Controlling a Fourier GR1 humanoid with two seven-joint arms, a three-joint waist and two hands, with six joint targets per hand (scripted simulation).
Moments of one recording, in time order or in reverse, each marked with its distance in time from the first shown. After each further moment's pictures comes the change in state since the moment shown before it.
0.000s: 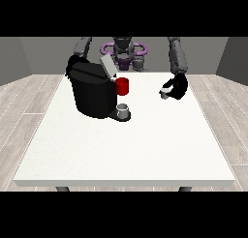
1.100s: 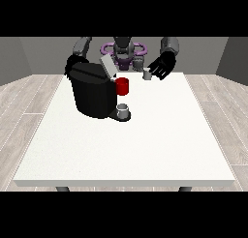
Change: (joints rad) left arm -0.285 -0.030 -0.006 -0.133 -0.005 -0.235 0.143; right arm -0.047 -0.001 -0.007 0.144 -0.030 0.026 -0.043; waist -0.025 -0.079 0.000
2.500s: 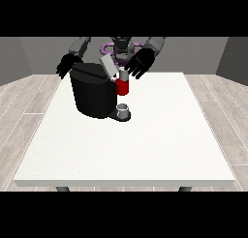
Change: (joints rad) left arm -0.264 0.032 0.067 0.043 -0.020 -0.015 0.113; right arm -0.070 0.002 0.017 -0.105 0.034 -0.040 0.047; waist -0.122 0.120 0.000
